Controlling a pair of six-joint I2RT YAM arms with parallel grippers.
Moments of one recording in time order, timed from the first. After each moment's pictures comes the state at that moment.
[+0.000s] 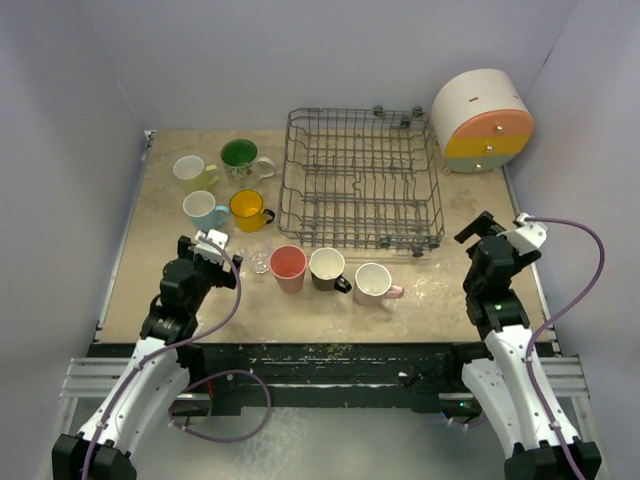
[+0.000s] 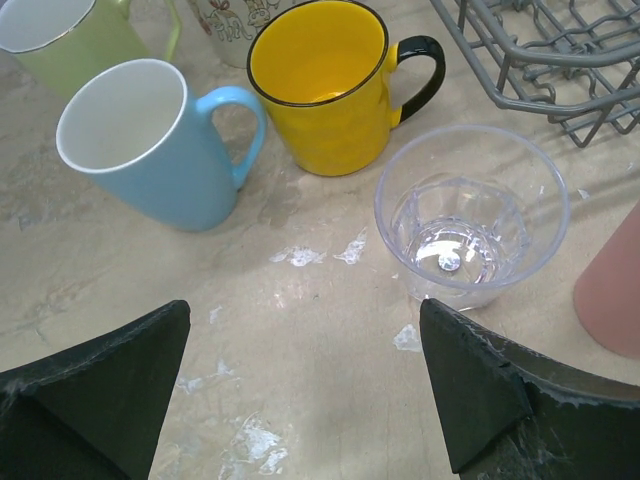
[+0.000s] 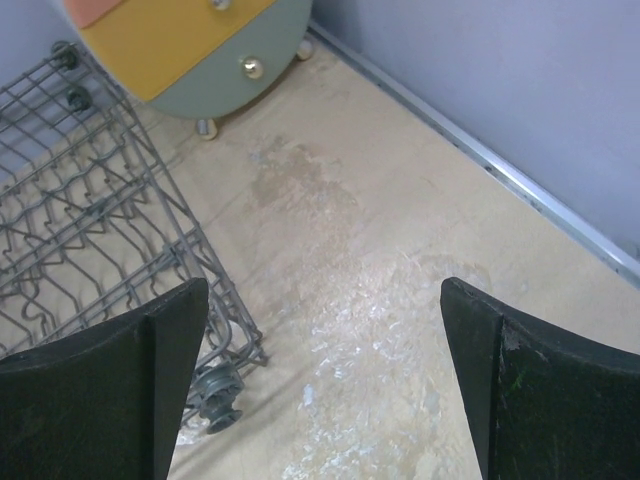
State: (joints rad) left arm -0.22 0.54 0.25 0.00 -0.02 0.21; right arm 0.10 0.62 0.50 -0.15 0.65 0.41
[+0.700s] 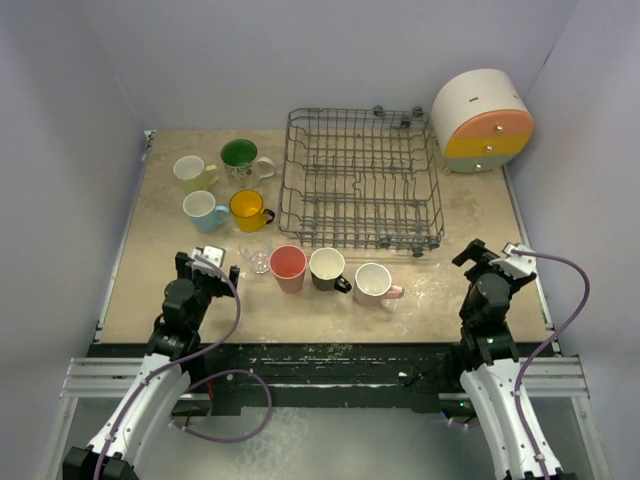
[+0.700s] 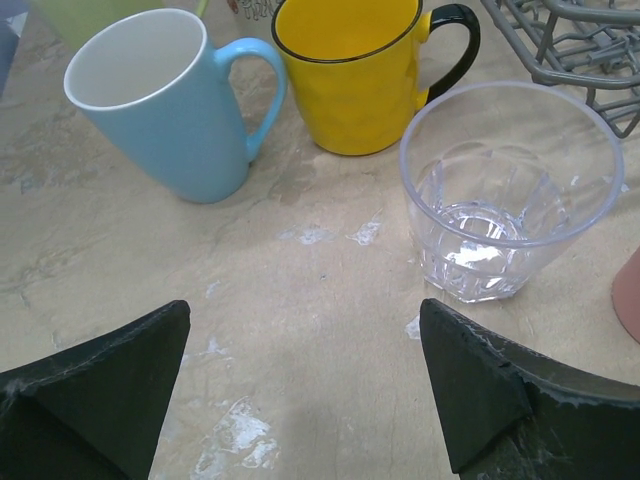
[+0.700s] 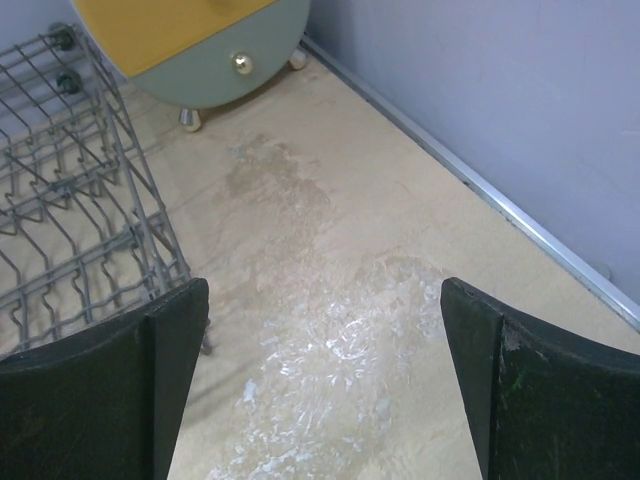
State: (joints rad) left arm -0.22 0.39 0.03 0.14 -0.07 0.17; right arm 0.10 0.30 0.21 -0.02 0.64 0.24
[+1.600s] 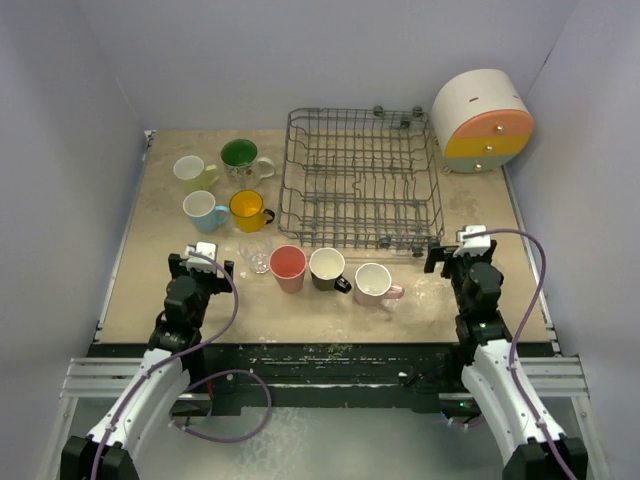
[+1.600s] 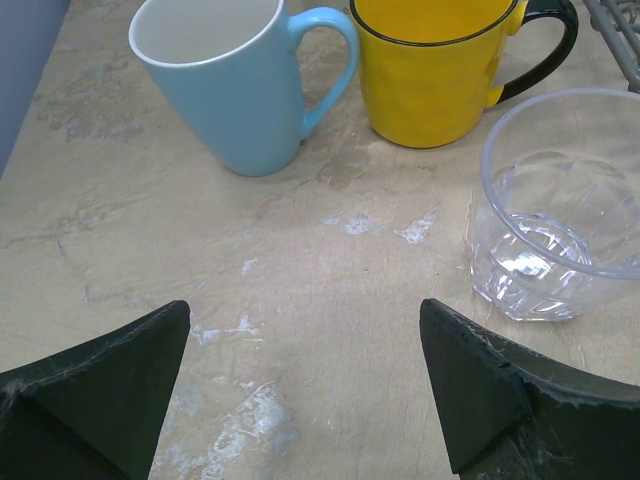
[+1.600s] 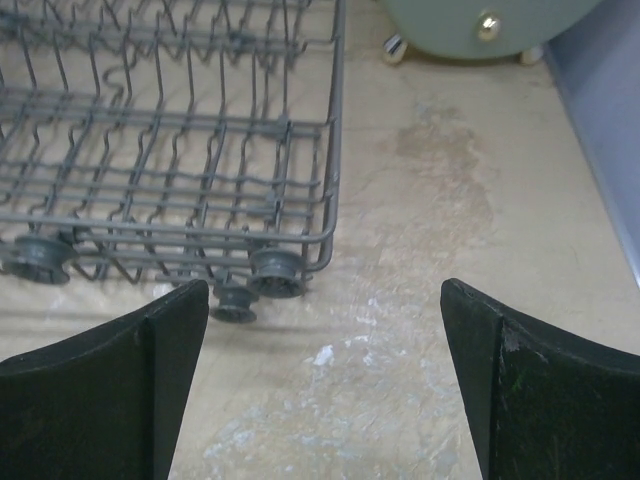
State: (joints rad) left arm -0.22 0.47 0.03 0.20 -0.22 0.11; right arm 0.10 0.49 0.17 0.19 0.14 -0.04
